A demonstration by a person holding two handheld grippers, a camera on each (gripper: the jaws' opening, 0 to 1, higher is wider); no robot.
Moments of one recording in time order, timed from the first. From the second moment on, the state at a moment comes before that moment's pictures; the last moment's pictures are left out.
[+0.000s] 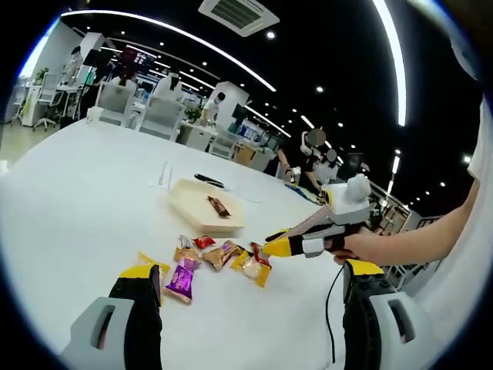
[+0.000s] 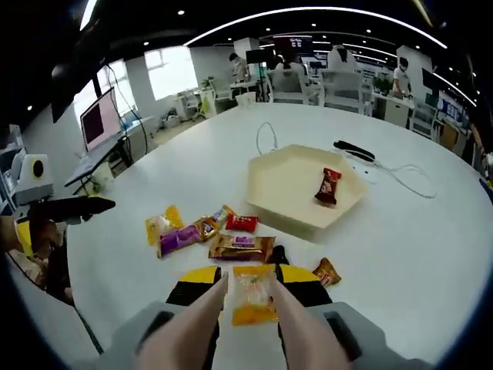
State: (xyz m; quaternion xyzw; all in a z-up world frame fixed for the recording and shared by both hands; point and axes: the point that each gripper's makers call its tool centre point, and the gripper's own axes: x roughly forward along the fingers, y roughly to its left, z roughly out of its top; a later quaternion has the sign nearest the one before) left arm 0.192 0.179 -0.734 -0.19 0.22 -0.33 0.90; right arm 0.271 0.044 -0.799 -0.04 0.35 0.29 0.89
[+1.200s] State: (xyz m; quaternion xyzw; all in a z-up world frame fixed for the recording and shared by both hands) left arm 0.195 0.177 -0.748 -0.19 0.24 -0.33 0.89; right arm 0.269 0.054 -0.837 -0.12 0.37 0.30 0.87
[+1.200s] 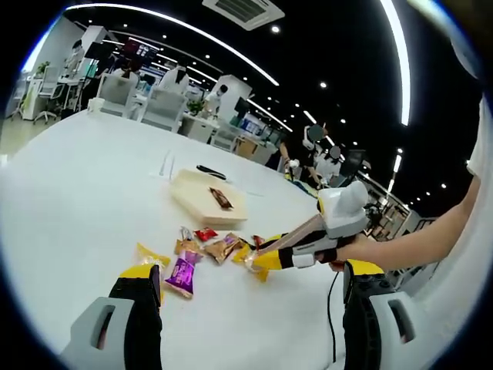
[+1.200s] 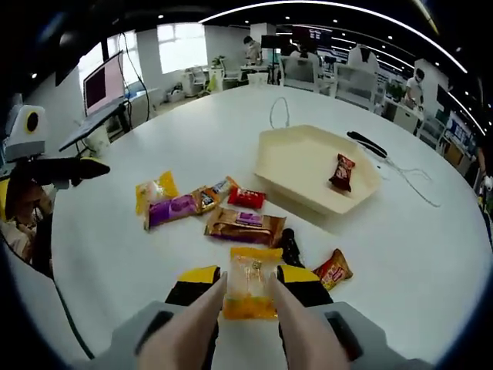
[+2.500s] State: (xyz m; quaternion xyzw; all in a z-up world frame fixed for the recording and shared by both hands) left arm 0.193 0.166 -0.760 -0.20 0.25 -0.34 0.88; right arm 0.268 0.062 -0.851 -0.12 0.41 0.30 0.86
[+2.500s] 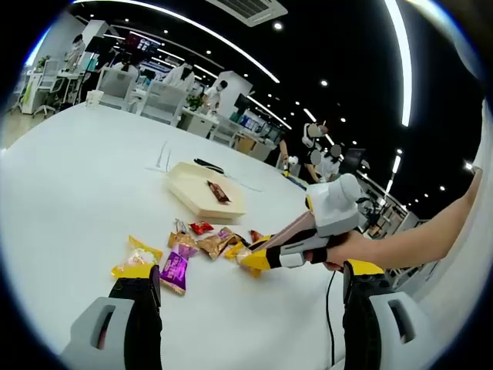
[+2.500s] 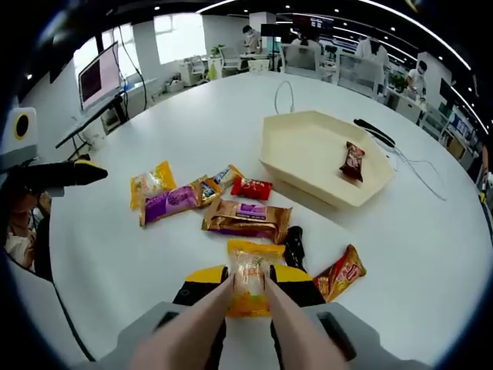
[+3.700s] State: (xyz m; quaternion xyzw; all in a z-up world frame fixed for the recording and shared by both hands) left arm 0.153 0.183 -0.744 -0.18 0.23 -0.41 0.86; right arm 0.203 0.066 -0.774 -0.10 0.32 0.25 0.91
